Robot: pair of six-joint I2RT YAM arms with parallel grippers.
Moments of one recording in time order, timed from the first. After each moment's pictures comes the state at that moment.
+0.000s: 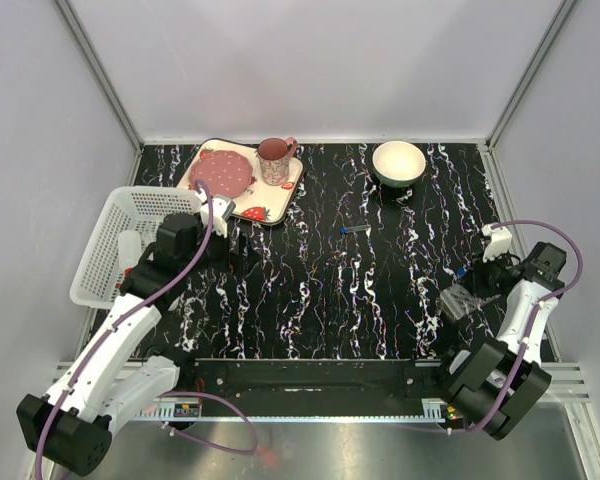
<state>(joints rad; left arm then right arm) -0.38 0.85 0.79 -0.46 0.27 -0.11 -0.67 1.03 0.68 -0.76 -0.73 -0.76</state>
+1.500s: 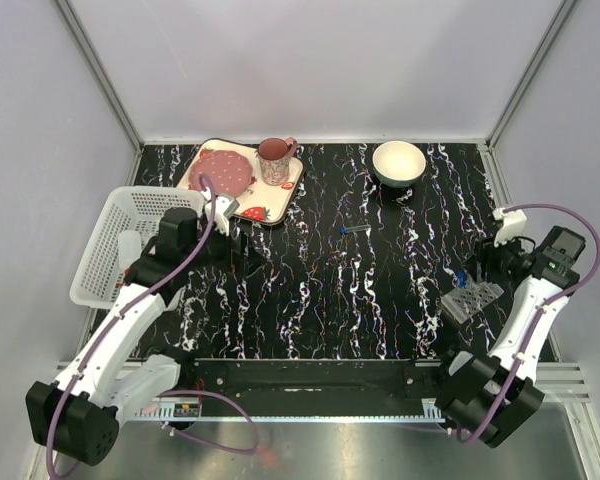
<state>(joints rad) -0.32 0.91 0.79 -0.45 0.43 -0.11 -0.67 0.99 0.84 -0.84 -0.75 -0.76</state>
